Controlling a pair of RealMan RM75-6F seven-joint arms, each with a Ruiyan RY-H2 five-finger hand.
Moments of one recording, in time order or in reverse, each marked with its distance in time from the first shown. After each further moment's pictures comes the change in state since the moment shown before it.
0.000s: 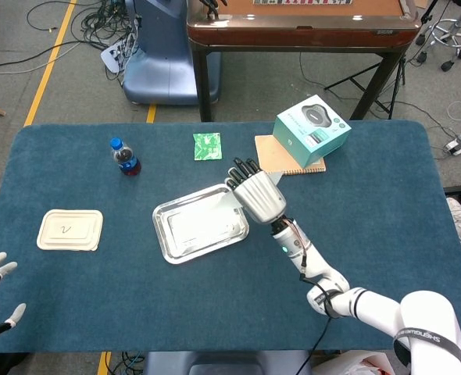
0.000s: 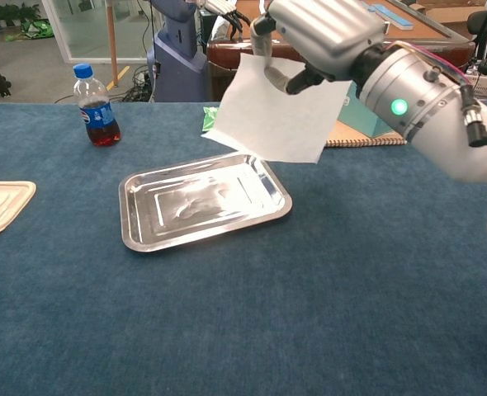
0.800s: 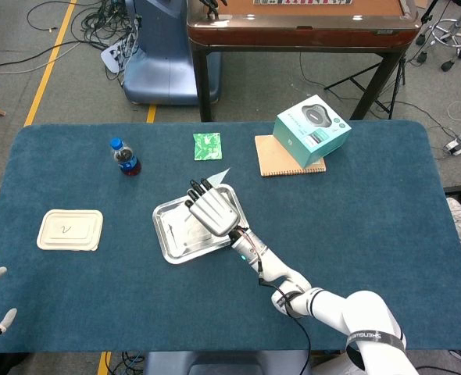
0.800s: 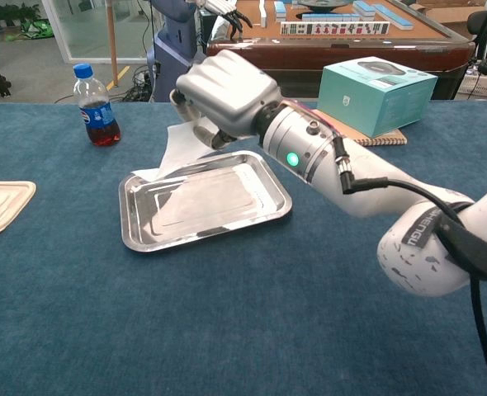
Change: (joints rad) left arm 0.024 0.004 0.007 0.037 -0.008 0.010 -0.054; right arm 0.176 -0.251 -0.055 0.263 0.041 -0.119 -0.036
